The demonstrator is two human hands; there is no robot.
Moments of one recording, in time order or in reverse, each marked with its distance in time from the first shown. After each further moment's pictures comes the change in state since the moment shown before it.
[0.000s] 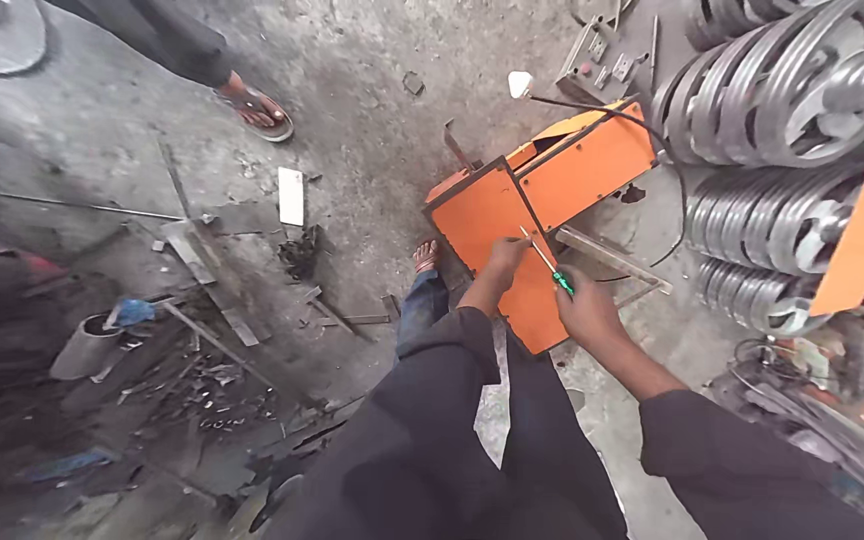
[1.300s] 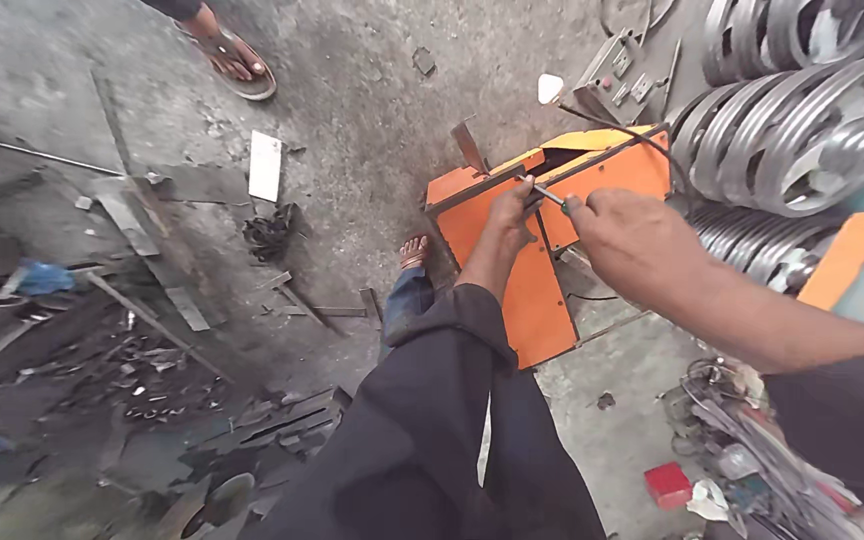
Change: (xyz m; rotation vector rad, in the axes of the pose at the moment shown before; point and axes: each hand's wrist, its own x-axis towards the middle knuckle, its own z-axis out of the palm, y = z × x) left_hand 0.052 0.098 -0.025 -0.873 0.018 0.066; right_hand 0.046 -0.113 -0.106 -0.948 0.131 -0.730
